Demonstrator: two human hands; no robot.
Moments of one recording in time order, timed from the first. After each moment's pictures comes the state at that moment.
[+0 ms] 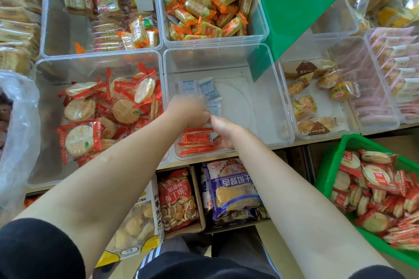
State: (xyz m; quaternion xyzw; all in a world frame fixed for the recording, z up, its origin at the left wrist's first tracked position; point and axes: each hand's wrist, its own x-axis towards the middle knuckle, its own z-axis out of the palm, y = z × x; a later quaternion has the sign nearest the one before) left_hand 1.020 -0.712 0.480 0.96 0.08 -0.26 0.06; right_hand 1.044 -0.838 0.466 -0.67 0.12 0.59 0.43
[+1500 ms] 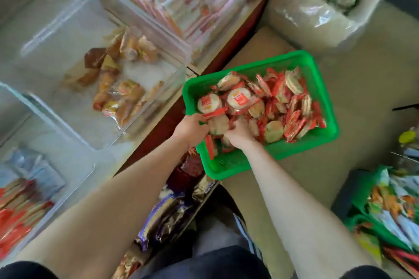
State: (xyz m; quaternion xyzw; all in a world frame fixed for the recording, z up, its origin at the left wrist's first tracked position) left_hand 1.105 -1.164 0.432 0.90 -0.06 -0.36 0.24; right_hand 1.052 -1.321 0.377 -0.82 0.33 0.26 0.38
